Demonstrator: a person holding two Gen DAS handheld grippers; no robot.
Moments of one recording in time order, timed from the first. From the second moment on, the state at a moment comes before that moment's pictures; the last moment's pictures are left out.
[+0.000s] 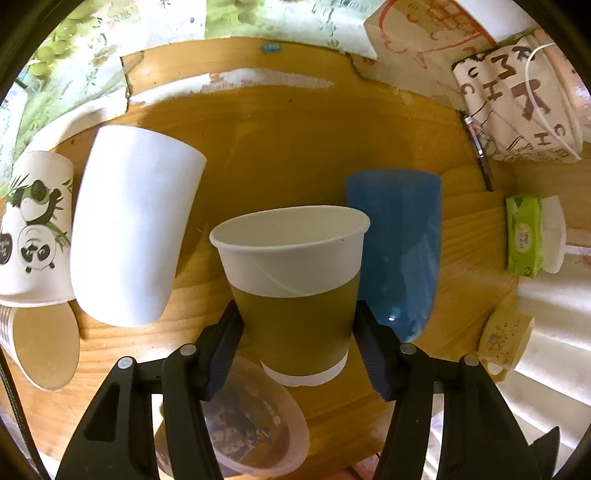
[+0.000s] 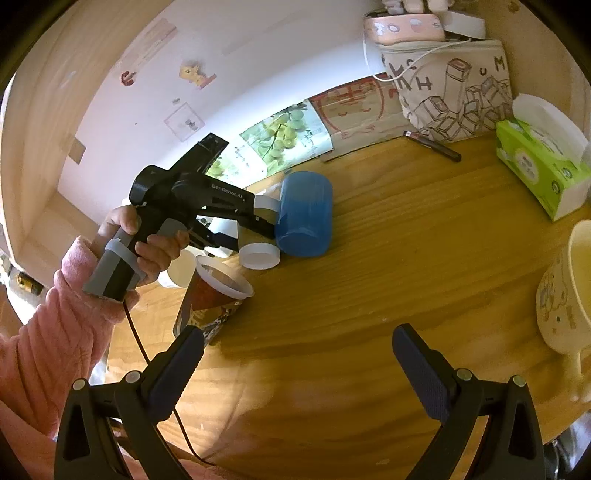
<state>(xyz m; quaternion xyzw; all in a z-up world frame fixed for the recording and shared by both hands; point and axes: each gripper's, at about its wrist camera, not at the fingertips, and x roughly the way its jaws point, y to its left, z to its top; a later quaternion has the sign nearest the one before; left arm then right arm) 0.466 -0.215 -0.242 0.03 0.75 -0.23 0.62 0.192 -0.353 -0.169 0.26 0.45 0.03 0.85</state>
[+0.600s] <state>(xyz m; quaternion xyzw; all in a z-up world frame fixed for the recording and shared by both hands) 0.385 -0.163 -0.139 0.01 0.66 -0.21 0.72 0.186 -0.340 -0.161 0.21 0.46 0.13 0.85</state>
